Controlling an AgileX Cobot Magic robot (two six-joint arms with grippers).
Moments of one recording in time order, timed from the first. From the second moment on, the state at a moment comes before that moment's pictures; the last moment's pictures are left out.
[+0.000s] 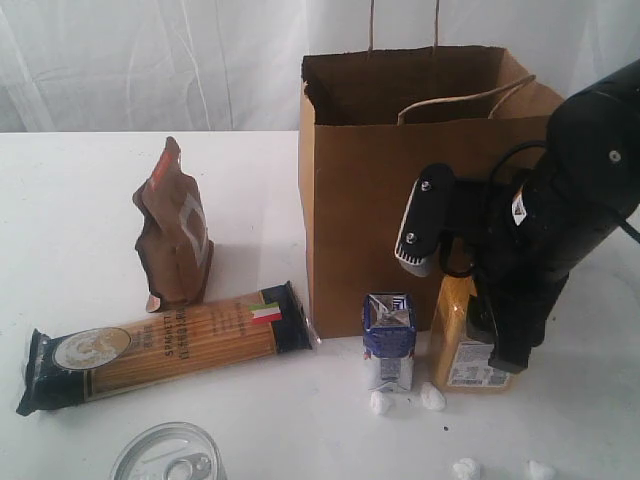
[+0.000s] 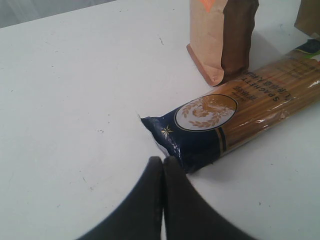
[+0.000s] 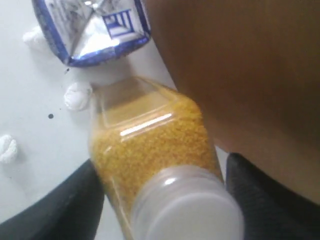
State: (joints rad) left arm -0.18 0.01 0.02 -0.08 0.42 0.21; right arm 0.51 1.46 -0.97 -0.15 0.86 -0.68
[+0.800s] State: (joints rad) left arm -0.18 0.01 0.02 -0.08 0.42 0.21; right arm 0.33 1.35 -0.91 -0.23 1.03 0.00
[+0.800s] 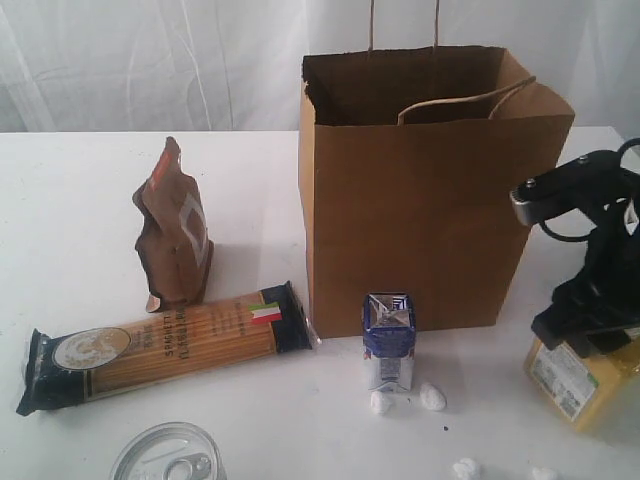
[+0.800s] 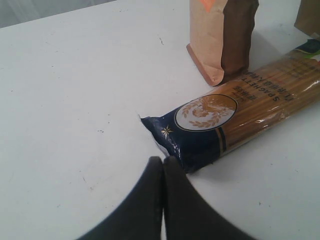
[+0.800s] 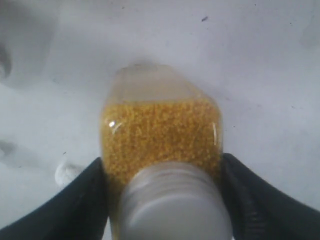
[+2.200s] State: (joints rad) left arm -0.18 0.01 0.02 -0.08 0.42 0.21; right arm 0.23 1.25 -1.67 -0.17 1.14 0.03
